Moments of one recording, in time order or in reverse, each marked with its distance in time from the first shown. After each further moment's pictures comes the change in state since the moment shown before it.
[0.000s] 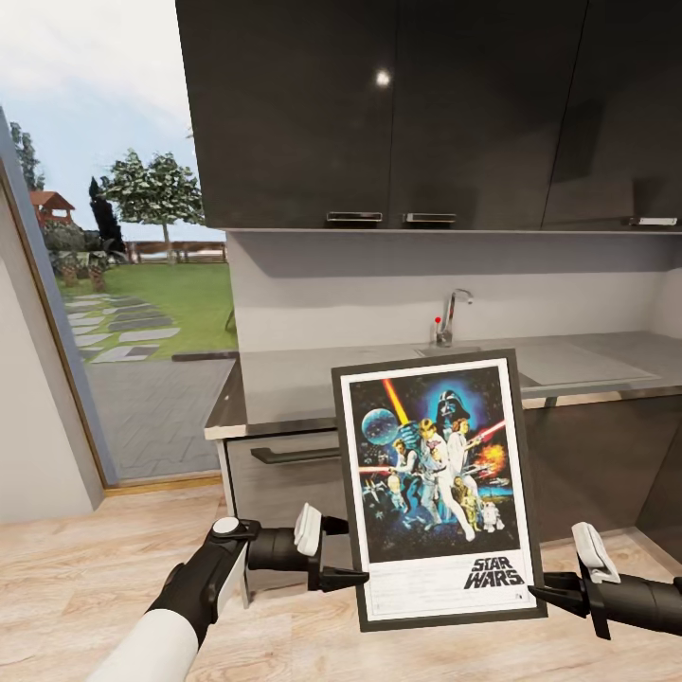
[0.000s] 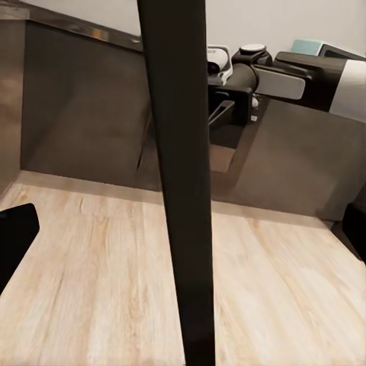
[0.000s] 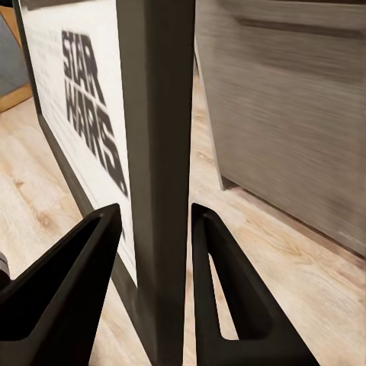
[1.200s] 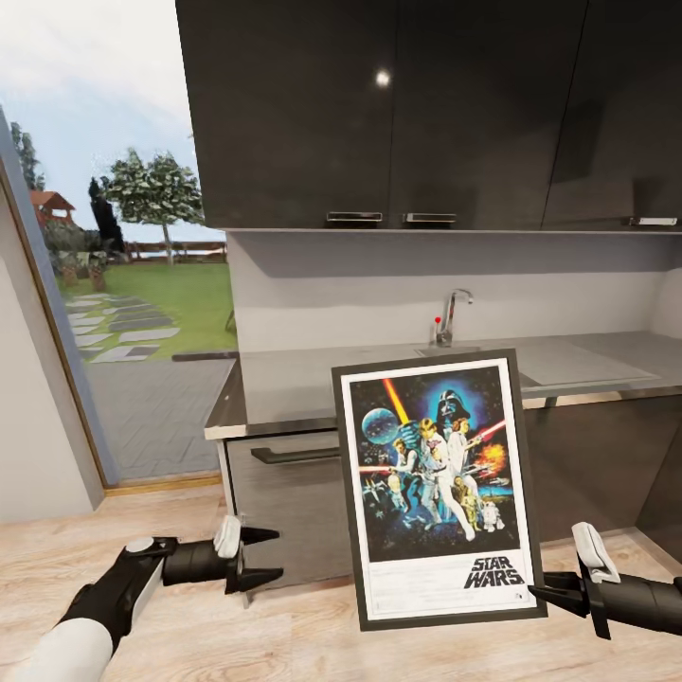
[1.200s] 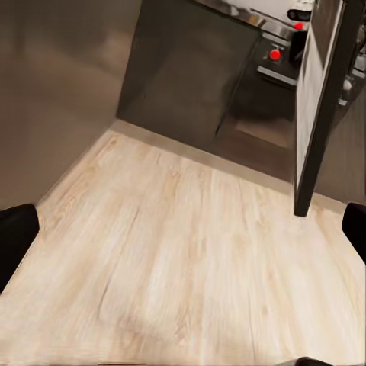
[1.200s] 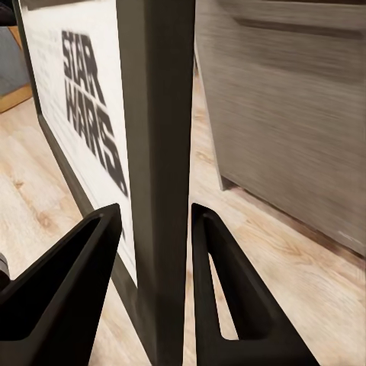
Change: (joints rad) left arm 0.000 0.247 0.124 0.136 0.003 -0.050 -0.001; right arm 0.000 0.000 -0.001 0.000 0.000 0.002 -0.001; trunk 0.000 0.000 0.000
